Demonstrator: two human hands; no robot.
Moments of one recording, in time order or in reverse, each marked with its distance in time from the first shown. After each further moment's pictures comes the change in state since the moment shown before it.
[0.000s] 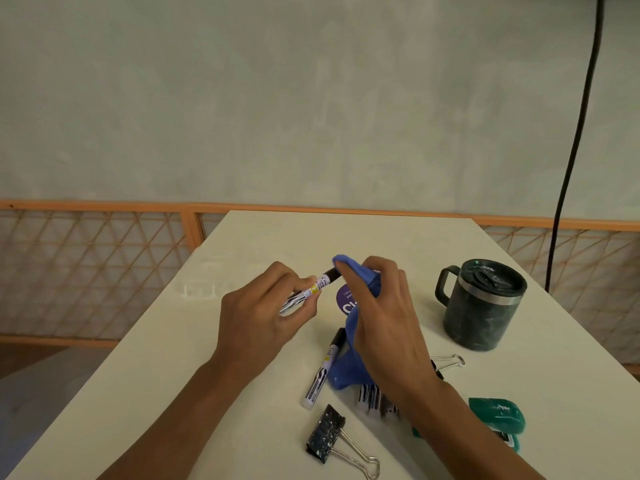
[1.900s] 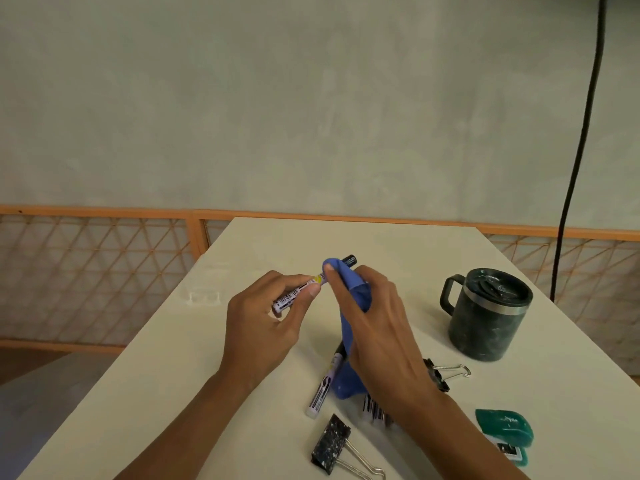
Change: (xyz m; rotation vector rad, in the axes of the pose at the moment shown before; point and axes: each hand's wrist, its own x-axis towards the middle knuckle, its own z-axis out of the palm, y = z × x) left_hand 0.002 0.006 -0.004 -0.465 -0.066 -0.500; right_hand -0.005 -0.007 0.000 -0.133 -0.085 -0.146
